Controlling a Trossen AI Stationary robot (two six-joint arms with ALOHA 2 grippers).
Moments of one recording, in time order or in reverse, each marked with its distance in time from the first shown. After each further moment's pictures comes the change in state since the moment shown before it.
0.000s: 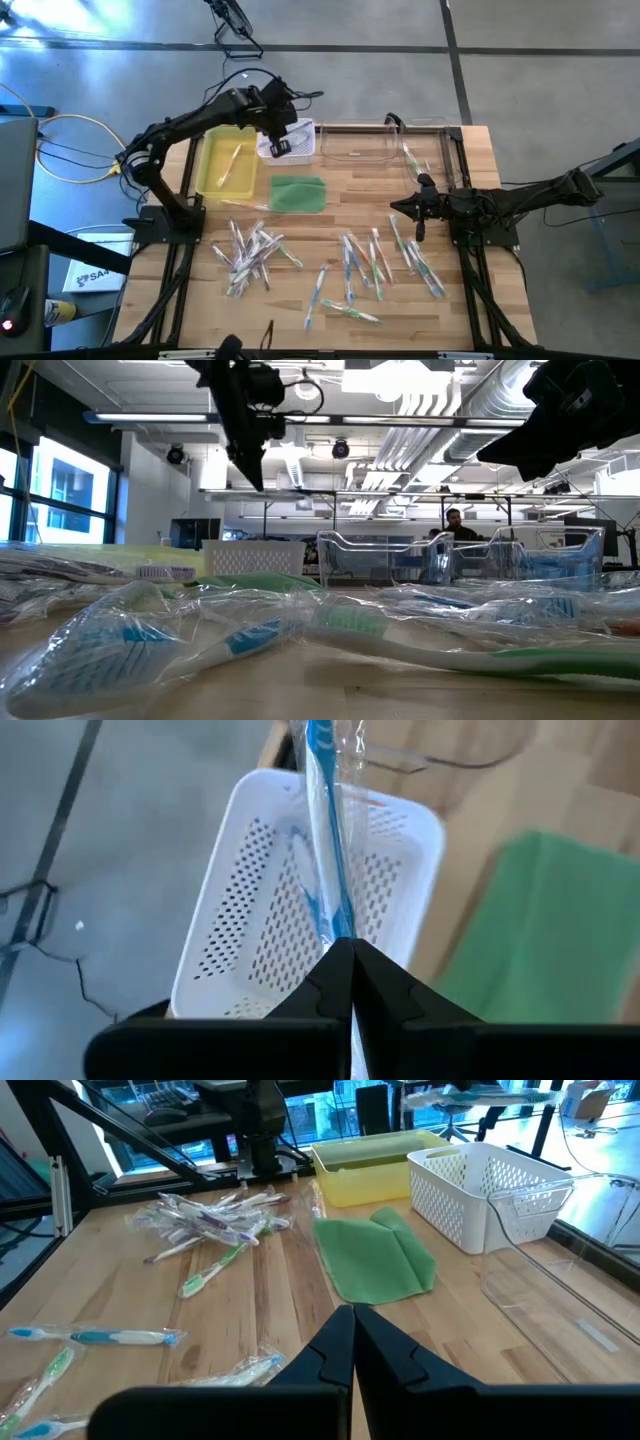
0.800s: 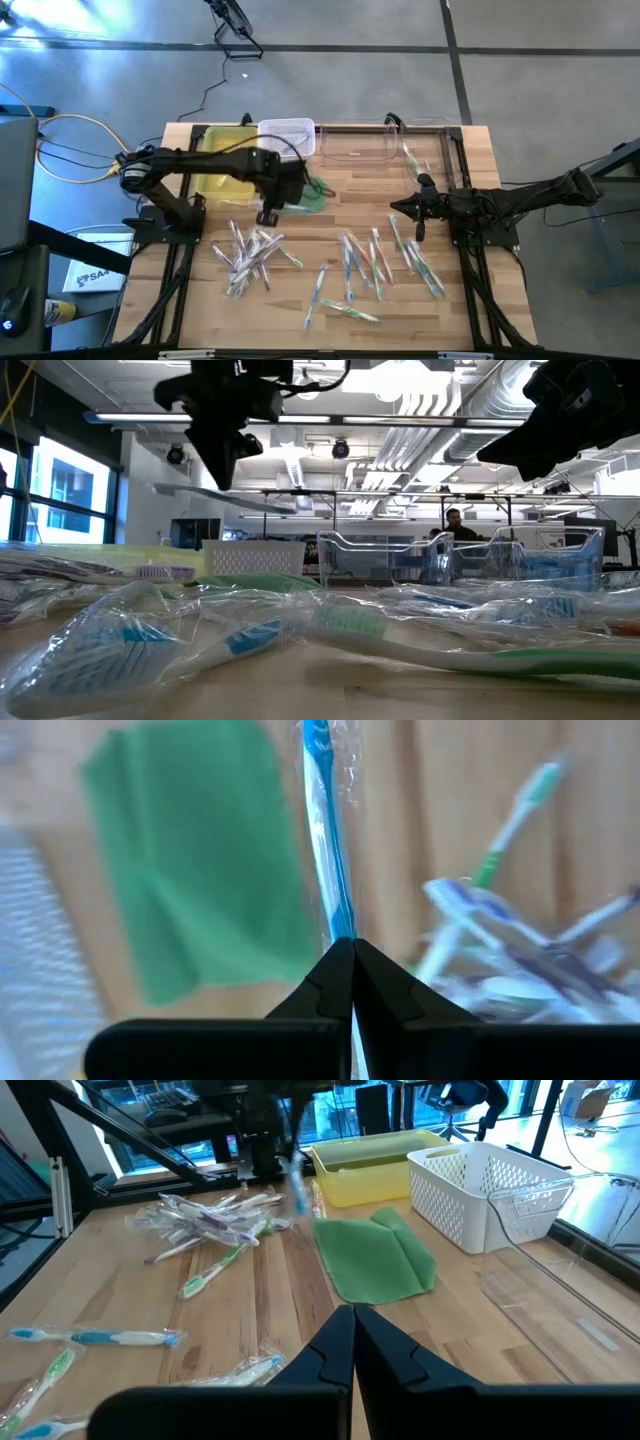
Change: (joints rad) left arm -0.464 -0.055 -0.174 -0.173 0.137 0.019; right arm 0.000 0.000 0.000 0.001 0.000 0.003
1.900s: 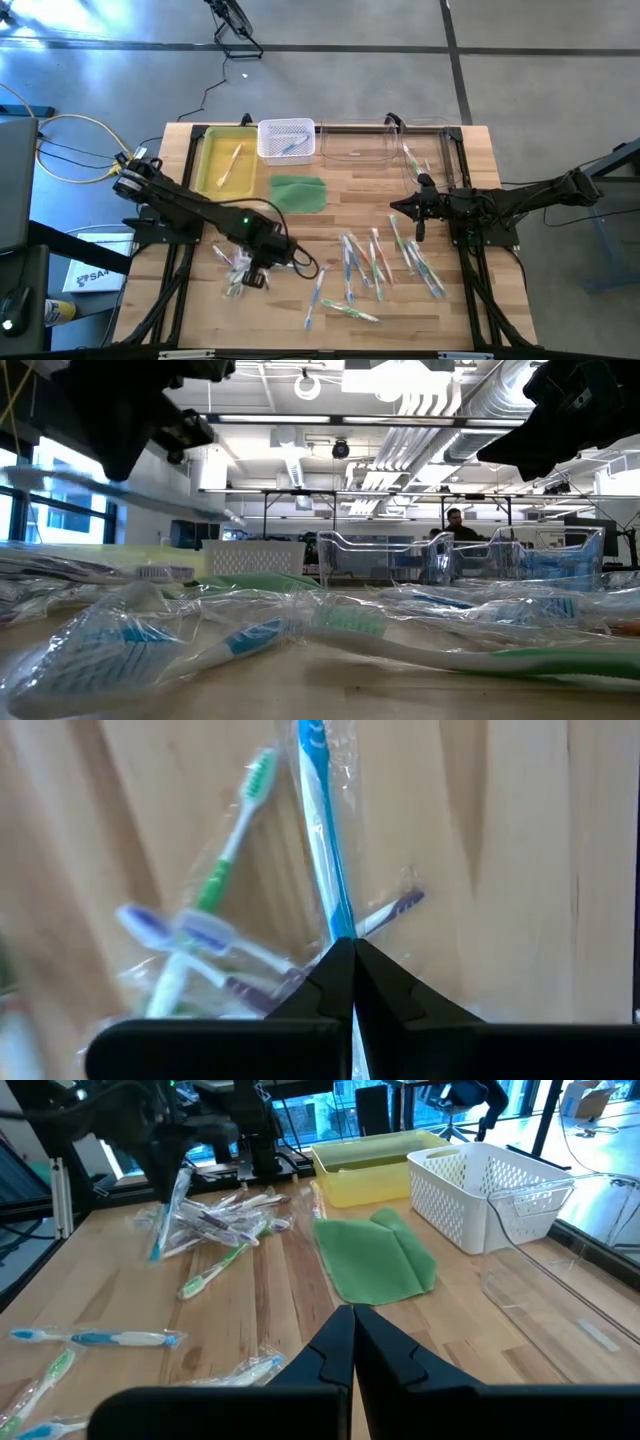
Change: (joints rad) left arm -0.483 0.000 -0.144 0.143 0.063 -0.452; right arm 0.000 0.000 0.000 0.001 0.000 0.000
